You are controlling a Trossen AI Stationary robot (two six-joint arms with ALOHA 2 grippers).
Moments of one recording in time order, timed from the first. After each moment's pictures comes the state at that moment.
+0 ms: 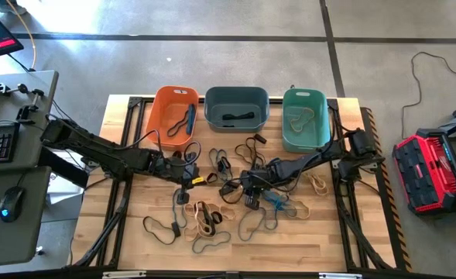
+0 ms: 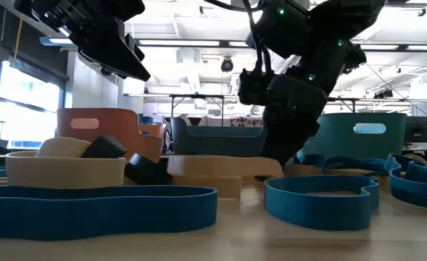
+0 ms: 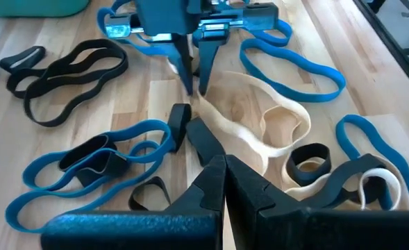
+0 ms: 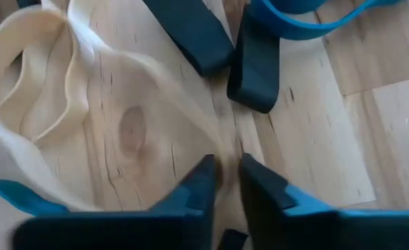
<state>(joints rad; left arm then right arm) -0.23 1.25 0.68 -0.10 -0.11 -0.09 0.18 1.83 0.97 -0.15 0.02 0.41</state>
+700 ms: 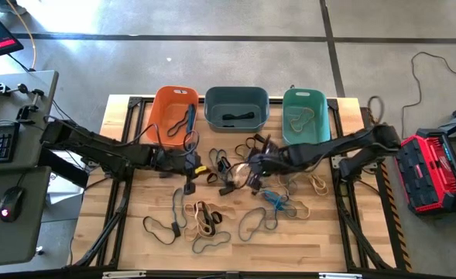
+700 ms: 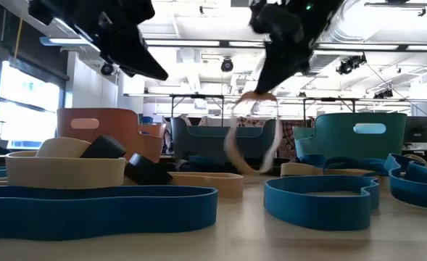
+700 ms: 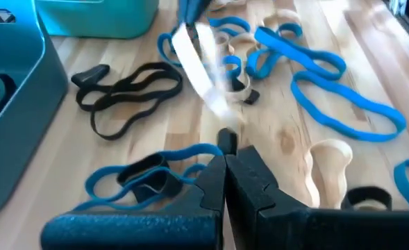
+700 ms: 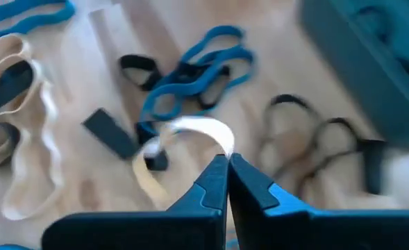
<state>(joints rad) -0.14 1.25 0.68 -0.03 -0.17 -0.08 0.14 1.55 1.15 -0.59 0.37 0.46</state>
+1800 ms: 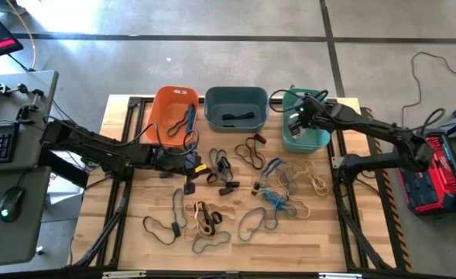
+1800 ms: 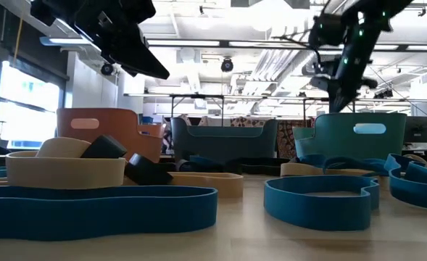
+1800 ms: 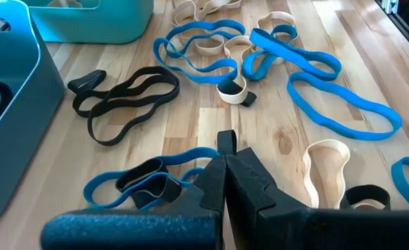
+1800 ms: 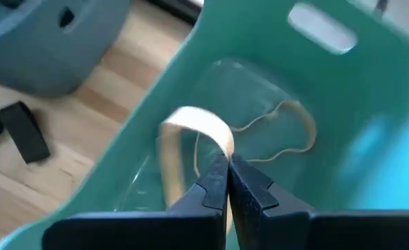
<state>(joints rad) -0.14 1.25 0.68 -0.02 -0.16 -0.05 -0.62 1.15 0.83 -0.76 0.37 0.33</state>
